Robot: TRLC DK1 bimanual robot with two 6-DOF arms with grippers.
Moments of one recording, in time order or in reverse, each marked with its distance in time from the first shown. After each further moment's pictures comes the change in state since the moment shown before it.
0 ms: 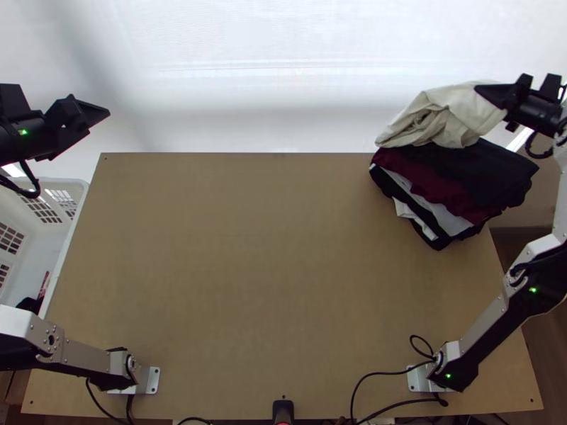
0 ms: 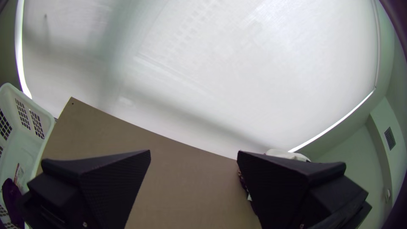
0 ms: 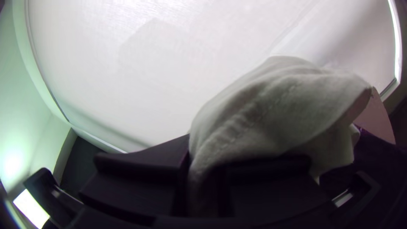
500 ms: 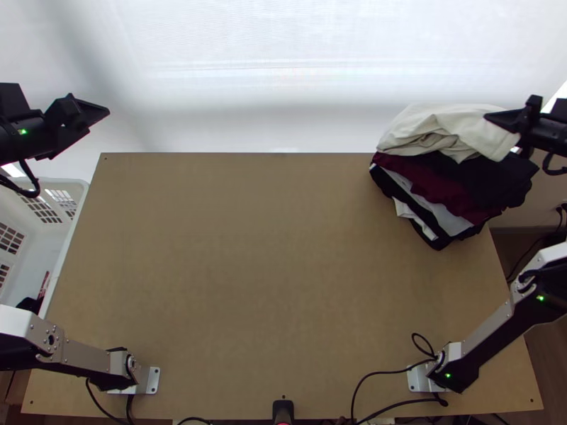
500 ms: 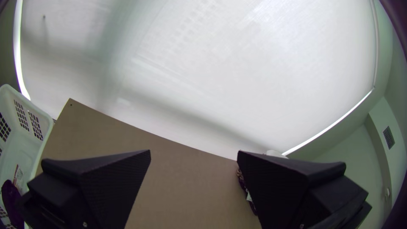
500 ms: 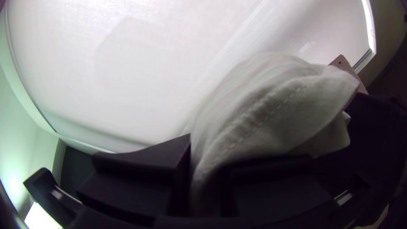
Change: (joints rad) left arm 0.006 0.000 0.000 0.009 0.013 0.001; right arm -0.078 -0.053 -0.013 -0.360 0.036 -0.215
